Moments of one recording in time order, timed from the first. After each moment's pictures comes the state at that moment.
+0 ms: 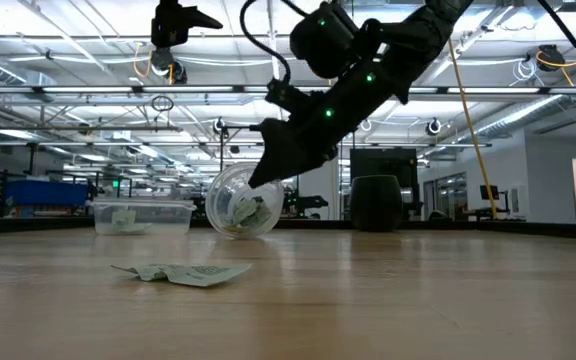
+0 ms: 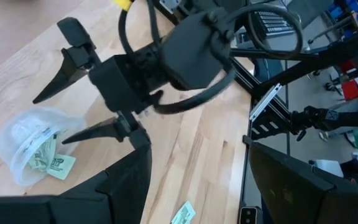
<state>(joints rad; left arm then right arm) 0.14 1.19 1.19 -0.58 0.29 -0.63 -0.03 1.91 1.09 0.19 0.39 0.09</state>
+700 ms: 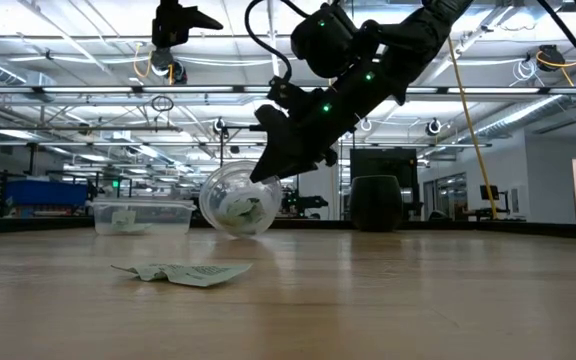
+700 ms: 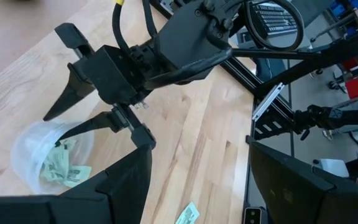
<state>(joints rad) 0.14 1.19 1.19 -0.58 0.29 -0.61 -0.06 1.91 1.09 0.20 0.31 0.22</state>
